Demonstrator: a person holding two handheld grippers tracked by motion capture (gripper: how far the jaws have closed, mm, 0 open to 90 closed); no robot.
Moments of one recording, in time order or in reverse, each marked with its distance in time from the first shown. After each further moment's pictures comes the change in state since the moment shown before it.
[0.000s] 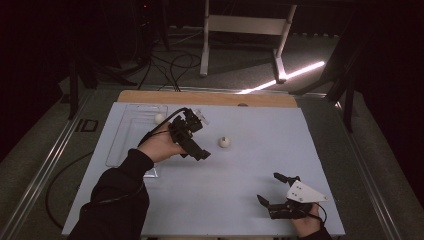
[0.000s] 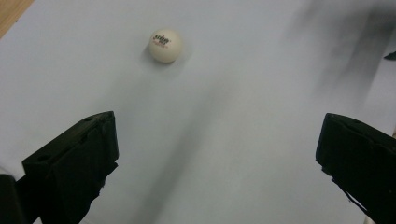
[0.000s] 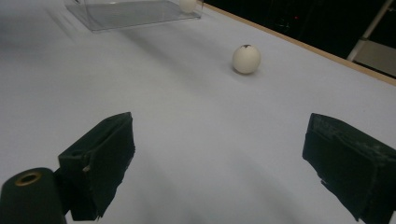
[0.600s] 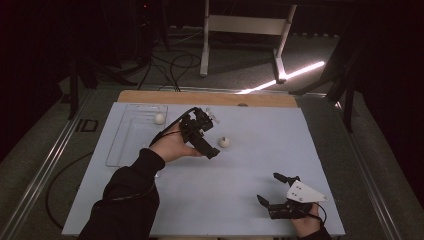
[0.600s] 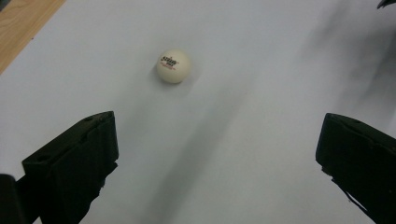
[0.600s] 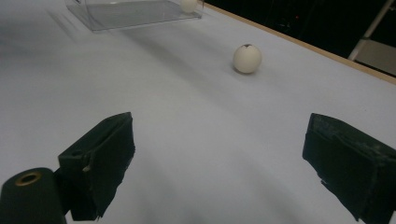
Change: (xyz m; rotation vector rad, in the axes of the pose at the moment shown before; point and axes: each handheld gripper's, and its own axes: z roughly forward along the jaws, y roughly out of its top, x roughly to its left) left arm -0.010 0.020 0.017 -0.013 0.071 -0.006; right arm 0.000 -0.001 0.001 0.000 0.001 0.001
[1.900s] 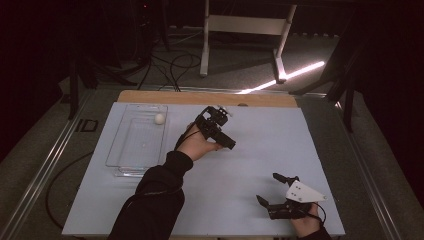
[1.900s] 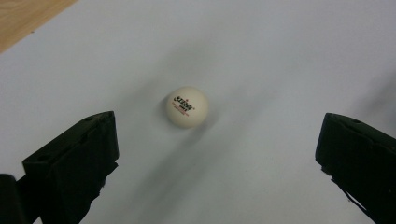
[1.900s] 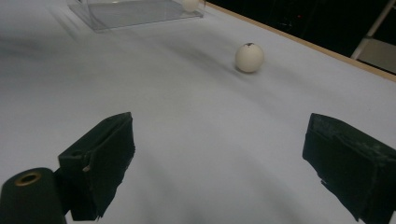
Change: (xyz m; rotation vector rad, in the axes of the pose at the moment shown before) left arm 0.006 0.031 0.063 -0.025 0.076 -0.226; right arm 0.000 -0.001 0.001 0.000 0.006 -0.001
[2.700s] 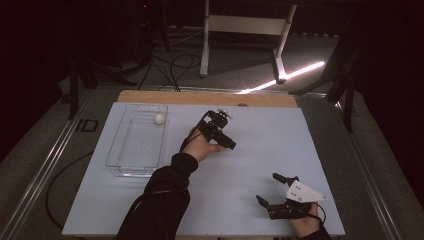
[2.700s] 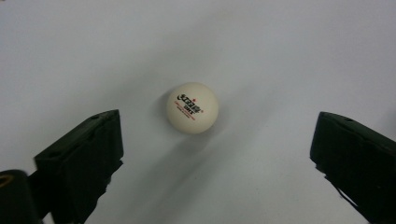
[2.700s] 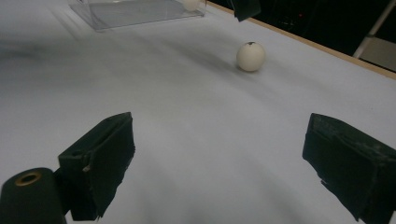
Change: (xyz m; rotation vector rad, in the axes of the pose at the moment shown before) left arm 0.009 -0.007 0.037 0.026 -0.024 -0.063; right arm 0.001 0.000 0.000 0.004 0.004 0.007
